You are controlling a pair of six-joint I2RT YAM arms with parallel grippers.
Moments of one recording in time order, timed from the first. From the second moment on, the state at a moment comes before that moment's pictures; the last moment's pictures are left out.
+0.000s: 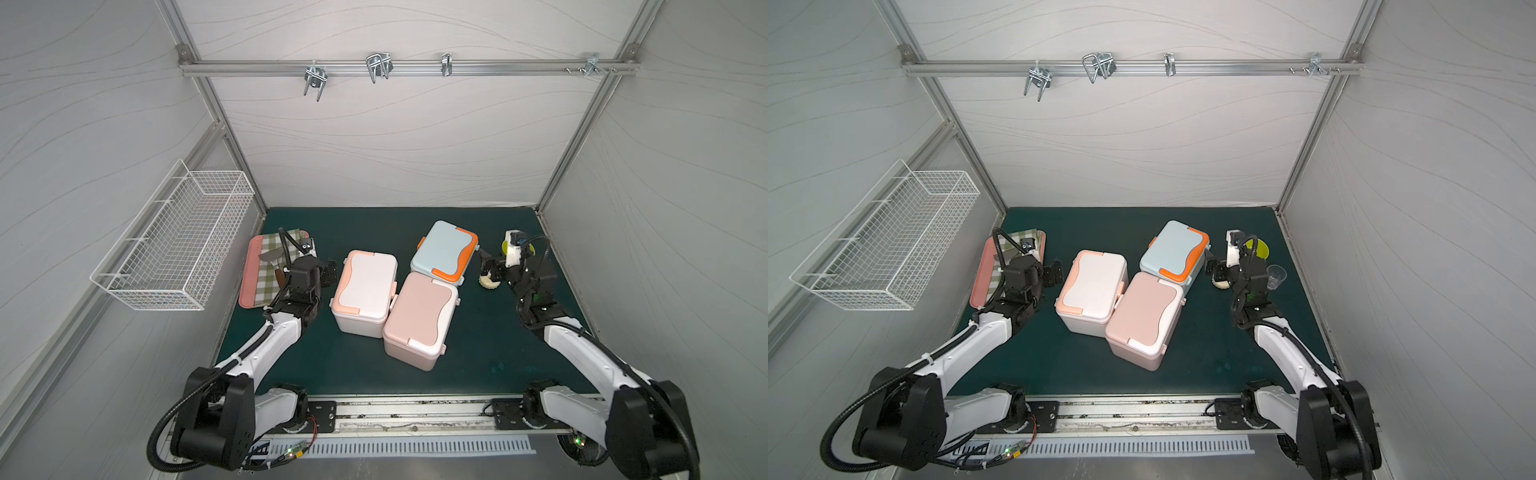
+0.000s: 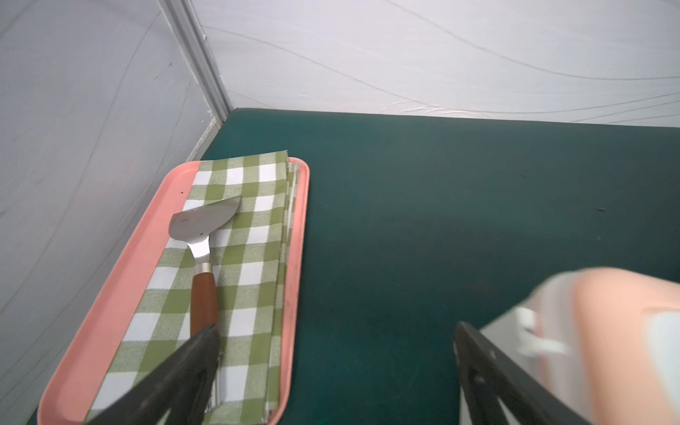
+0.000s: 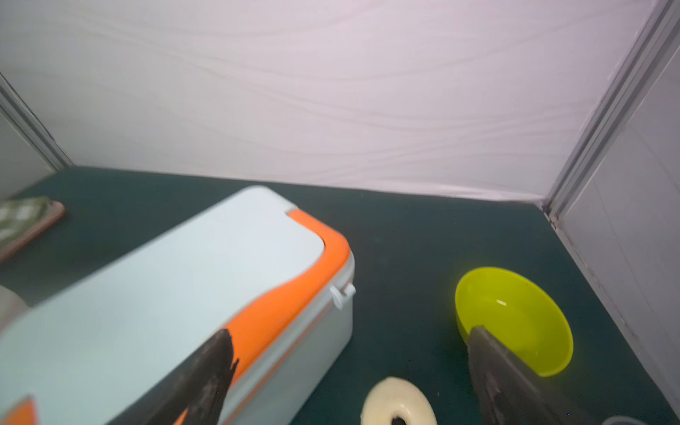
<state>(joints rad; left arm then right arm) -0.21 1.13 0.61 0.05 -0.33 -0.12 0.23 1.03 0.62 0.23 -0.03 0.04</state>
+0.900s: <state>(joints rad) -0.37 0.52 0.78 -0.87 0.15 -0.79 0.34 0.75 0.79 -0.70 -0.56 0.52</state>
